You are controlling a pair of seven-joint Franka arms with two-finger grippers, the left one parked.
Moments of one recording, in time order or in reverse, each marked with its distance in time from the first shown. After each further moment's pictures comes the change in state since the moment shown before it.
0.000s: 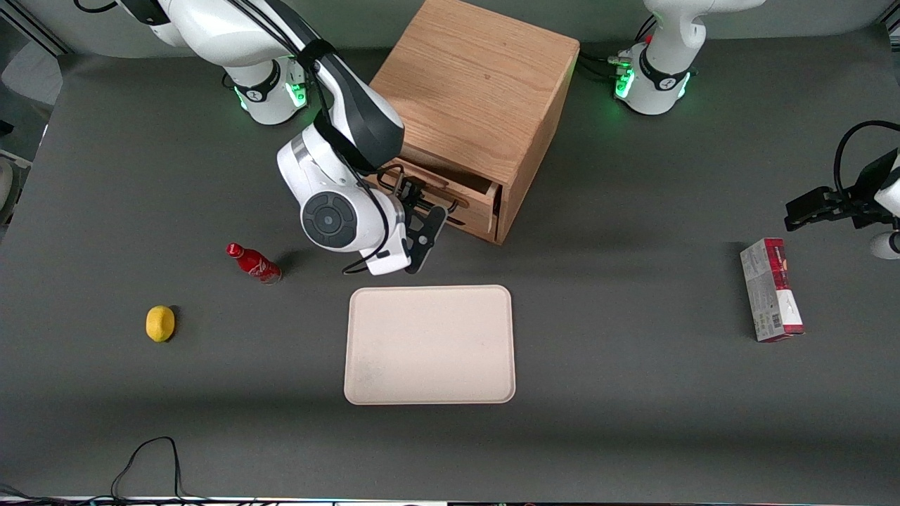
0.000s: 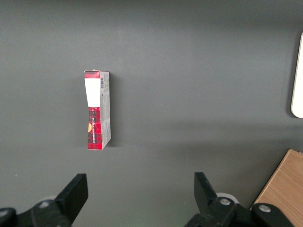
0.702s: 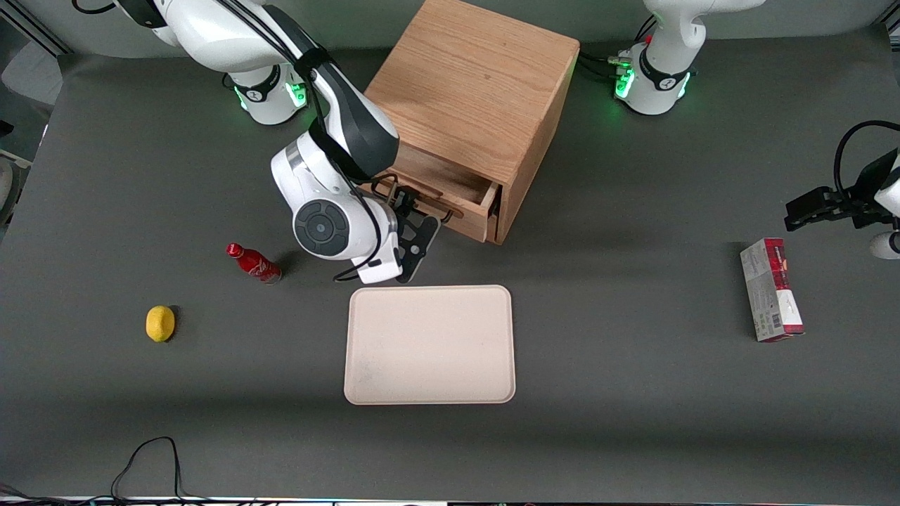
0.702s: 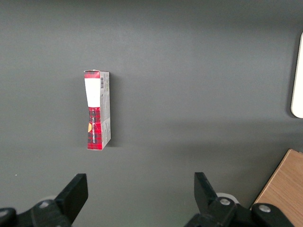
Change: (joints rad) arm -0.007 0.012 -0.018 0.013 -0.046 0.012 0.000
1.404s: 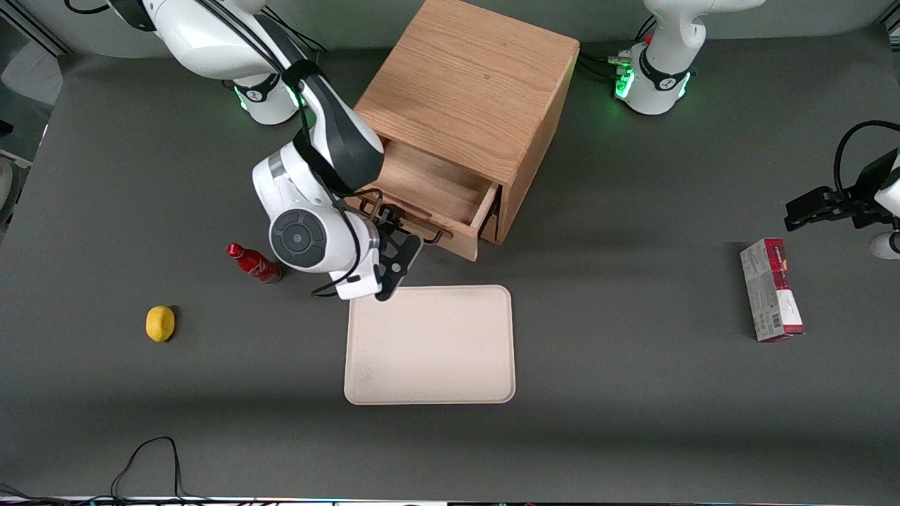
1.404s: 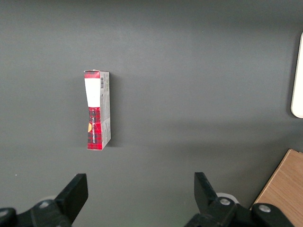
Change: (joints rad) arm -0.036 0.012 -0.025 0.027 -0.026 0.017 0.000
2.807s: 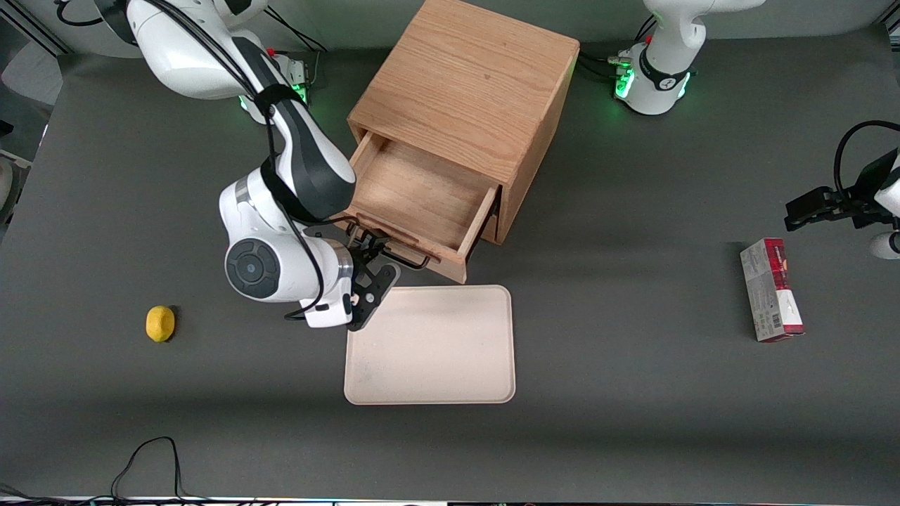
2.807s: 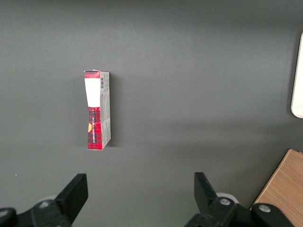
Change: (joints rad) arm -0.081 0.069 0.001 0.116 0.045 -0.001 -0.003
